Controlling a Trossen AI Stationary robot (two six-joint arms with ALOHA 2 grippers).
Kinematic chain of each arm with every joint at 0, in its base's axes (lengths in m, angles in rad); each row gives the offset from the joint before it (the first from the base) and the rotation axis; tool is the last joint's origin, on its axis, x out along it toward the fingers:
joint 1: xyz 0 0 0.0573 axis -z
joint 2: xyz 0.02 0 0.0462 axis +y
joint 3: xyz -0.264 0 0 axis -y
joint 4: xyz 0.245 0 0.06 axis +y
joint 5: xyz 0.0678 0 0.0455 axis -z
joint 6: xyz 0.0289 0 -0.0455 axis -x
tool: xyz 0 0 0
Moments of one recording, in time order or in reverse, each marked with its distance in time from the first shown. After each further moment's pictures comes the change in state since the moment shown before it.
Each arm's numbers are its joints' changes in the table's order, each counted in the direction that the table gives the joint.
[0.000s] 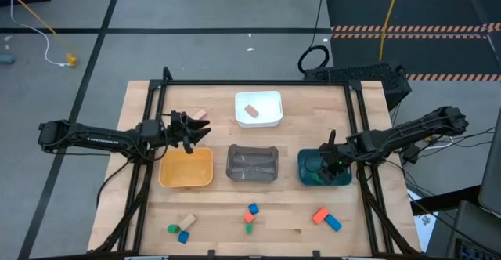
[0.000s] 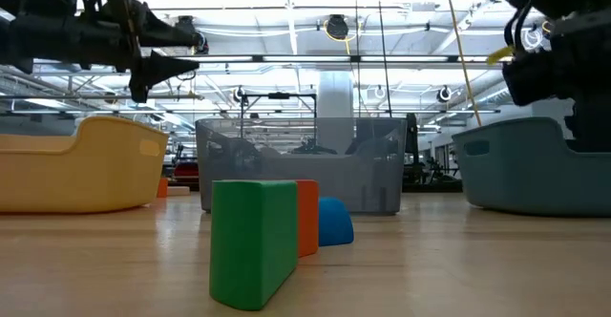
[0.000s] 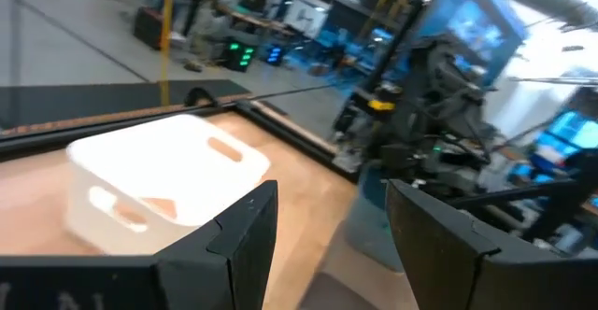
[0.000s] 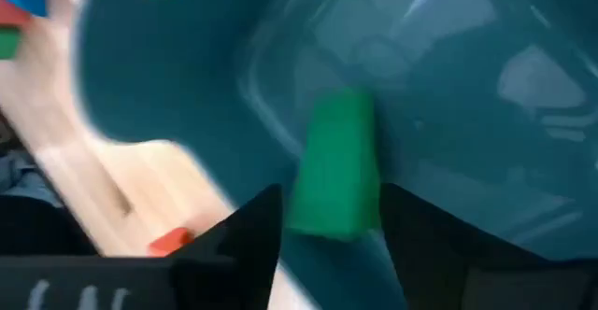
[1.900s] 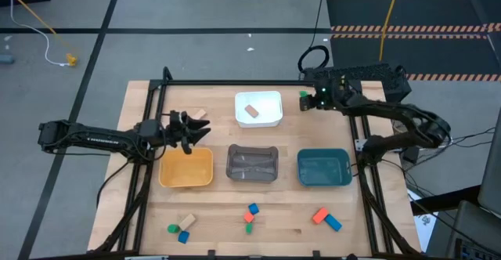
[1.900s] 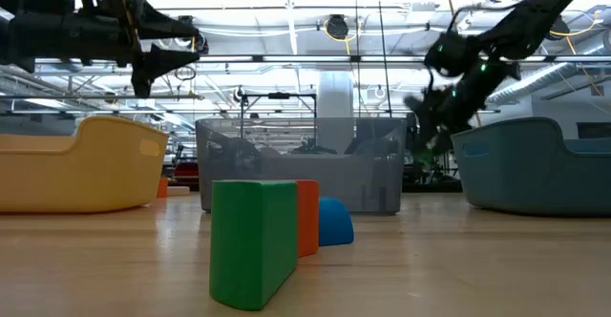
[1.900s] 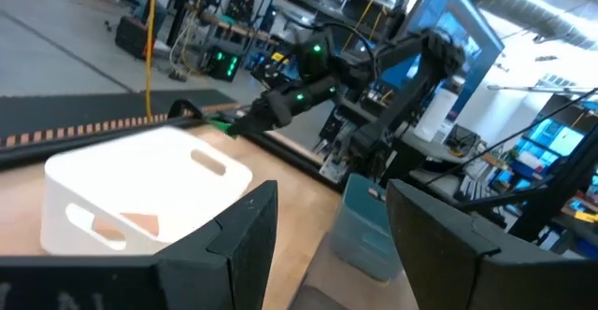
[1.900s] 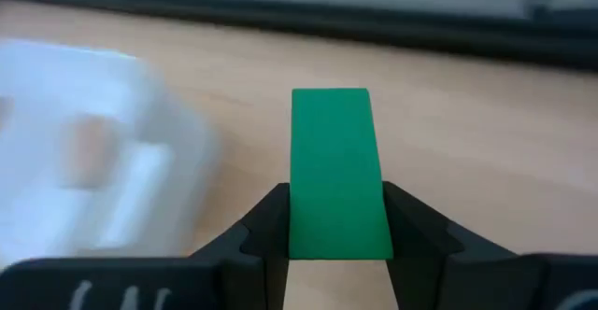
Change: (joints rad) left arm 0.000 0.000 0.000 -0.056 0.036 -0.011; right arm 0.986 0.366 0.120 -0.597 0.212 0.567
